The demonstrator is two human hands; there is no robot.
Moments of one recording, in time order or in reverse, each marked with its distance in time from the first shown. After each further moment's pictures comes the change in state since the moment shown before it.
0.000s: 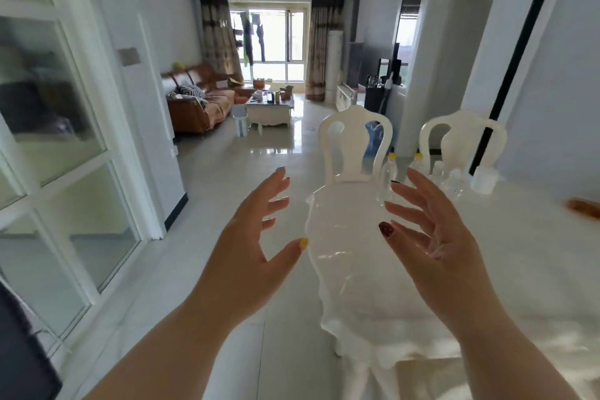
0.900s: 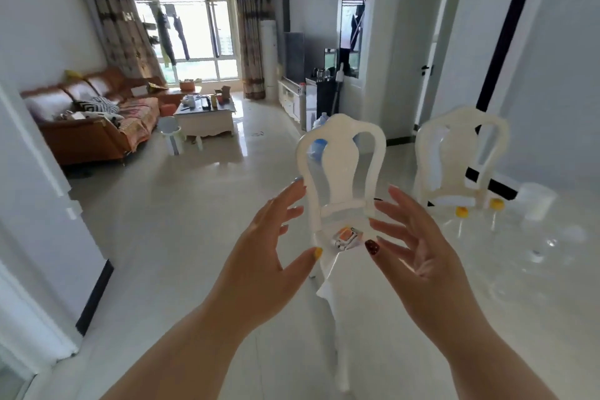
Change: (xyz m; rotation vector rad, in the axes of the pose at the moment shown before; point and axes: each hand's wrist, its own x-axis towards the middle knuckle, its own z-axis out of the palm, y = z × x) left_hand 0.434 -0.356 0.045 -0.116 -0.287 0.079; right_hand 0.373 0.267 0.211 -0.104 0.177 0.107
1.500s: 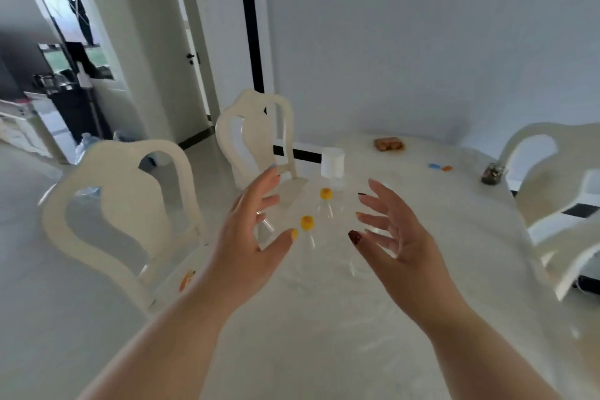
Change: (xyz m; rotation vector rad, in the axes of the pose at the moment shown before) left_hand 0.244 -0.036 0.233 -0.380 -0.542 0.340; right_hand 0.062 0.095 -0.128 -0.416 0.660 0.272
